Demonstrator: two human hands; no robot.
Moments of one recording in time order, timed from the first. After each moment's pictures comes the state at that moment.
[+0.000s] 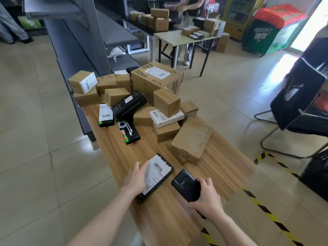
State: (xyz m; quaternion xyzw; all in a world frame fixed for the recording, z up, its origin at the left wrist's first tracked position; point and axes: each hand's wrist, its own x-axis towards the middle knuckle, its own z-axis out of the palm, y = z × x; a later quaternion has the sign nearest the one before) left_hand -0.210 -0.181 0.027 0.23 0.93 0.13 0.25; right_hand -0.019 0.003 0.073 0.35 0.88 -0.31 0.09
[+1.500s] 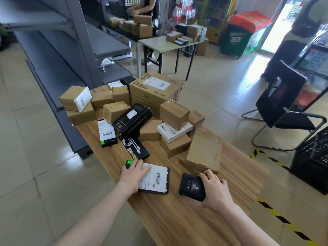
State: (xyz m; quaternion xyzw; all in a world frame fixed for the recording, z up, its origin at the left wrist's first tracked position) left_hand -0.353 -0.216 0.051 0.45 0.87 -0.13 0.16; right_hand -0.120 -0.022 0.096 0.29 0.94 -0.09 0.12
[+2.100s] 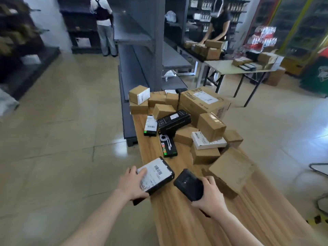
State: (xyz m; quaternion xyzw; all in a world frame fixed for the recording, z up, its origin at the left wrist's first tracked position) left_hand -0.244 -0.303 0.077 0.18 0.97 0.04 0.15; right_hand -0.129 -0.035 0.099 0.15 0.95 -0.26 0.07
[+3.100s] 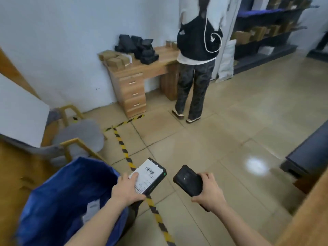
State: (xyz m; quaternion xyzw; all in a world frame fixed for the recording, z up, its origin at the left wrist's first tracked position) left_hand 0.303 -0.523 0.049 -0.52 0.83 0.17 0.12; right_hand 0.049 -0.362 0.076 -0.43 0.84 -0.17 0.27
